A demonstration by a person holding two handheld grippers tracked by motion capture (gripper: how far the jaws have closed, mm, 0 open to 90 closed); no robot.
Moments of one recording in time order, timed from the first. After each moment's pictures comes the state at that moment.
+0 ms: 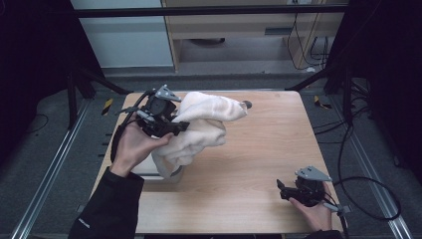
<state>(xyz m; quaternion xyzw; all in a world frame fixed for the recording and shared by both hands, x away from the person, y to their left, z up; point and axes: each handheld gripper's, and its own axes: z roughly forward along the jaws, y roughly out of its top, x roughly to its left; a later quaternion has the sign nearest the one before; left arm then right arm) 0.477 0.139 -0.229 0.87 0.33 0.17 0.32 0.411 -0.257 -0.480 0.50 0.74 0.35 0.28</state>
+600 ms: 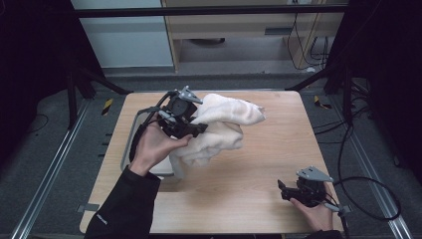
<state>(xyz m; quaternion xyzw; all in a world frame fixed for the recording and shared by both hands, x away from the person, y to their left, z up) 0.477 0.099 -0.233 0.88 0.30 0.16 0.33 0.410 -0.259 -0.481 0.50 0.74 0.35 0.28</state>
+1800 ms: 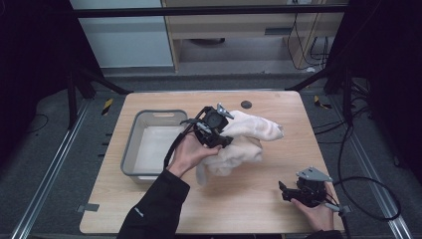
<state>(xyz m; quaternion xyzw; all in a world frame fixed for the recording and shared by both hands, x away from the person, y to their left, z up) 0.503 0.039 -0.304 0.90 0.28 0.11 0.31 0.412 -0.263 -0.487 0.51 0.75 0.33 0.28</state>
